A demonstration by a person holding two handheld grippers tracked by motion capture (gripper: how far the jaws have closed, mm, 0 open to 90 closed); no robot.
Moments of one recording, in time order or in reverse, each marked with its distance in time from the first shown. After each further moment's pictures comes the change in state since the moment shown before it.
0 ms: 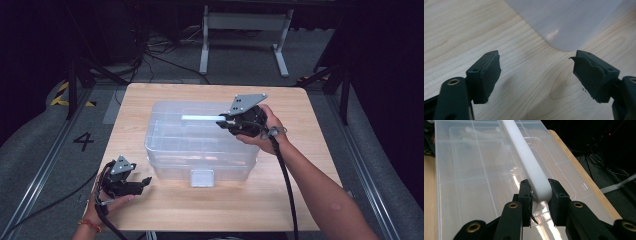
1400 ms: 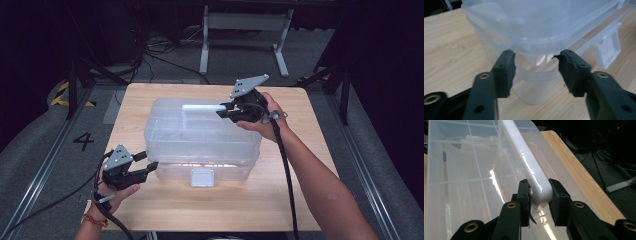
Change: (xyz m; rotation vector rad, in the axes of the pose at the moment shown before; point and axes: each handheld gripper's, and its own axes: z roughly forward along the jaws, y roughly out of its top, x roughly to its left) left arm -0.028 0.054 -0.037 -0.215 -0.051 0.024; right arm -0.031 0.016 0.000 0.010 0.056 0.060
